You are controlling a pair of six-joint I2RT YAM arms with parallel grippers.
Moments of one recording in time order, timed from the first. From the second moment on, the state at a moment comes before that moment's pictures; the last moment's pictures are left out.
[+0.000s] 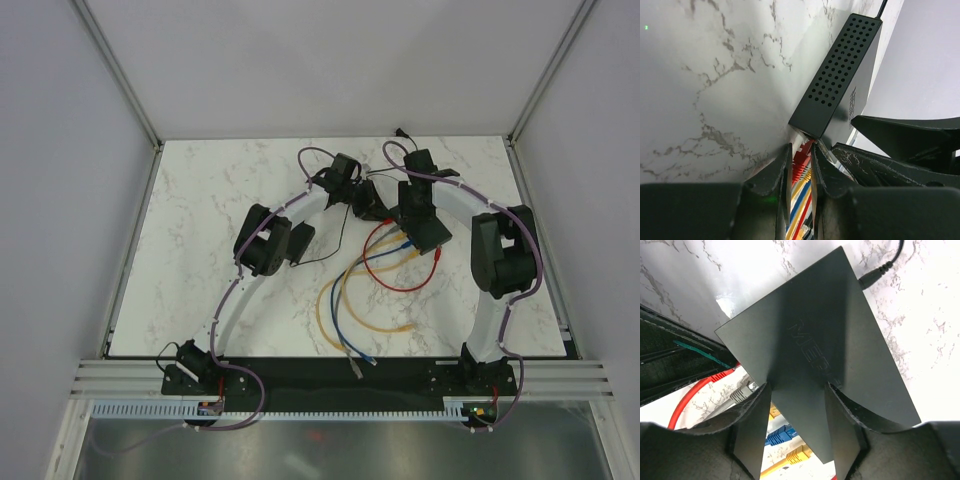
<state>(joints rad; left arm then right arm) -0.58 2.72 2.27 -0.32 0.75 -0.96 0.23 1.95 1.41 -0.58 0.14 0.26</state>
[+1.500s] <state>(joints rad) -0.58 2.73 2.27 -0.35 0.82 -0.89 0.29 2.02 1.50 -0.67 0.19 0.30</state>
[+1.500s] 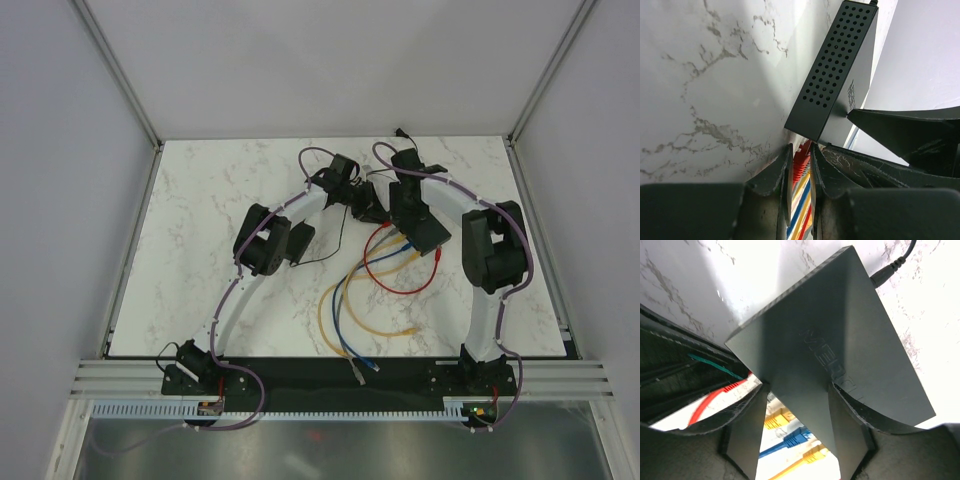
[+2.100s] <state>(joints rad) -0.59 2.64 2.11 -0.35 0.86 -0.83 0.22 2.02 1.46 -0.55 0.18 0.49</state>
